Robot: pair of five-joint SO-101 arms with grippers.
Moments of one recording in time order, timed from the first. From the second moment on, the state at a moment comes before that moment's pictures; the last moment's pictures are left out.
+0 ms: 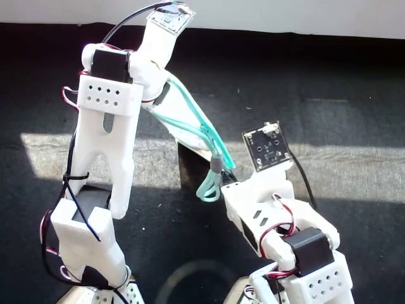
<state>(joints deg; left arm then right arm) 3.7 25.9 -47.1 100.5 -18.1 -29.1 -69.5 45.7 71.7 -0.4</state>
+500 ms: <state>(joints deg) 3.7 25.9 -47.1 100.5 -18.1 -29.1 -69.5 51.0 63.5 -0.4</state>
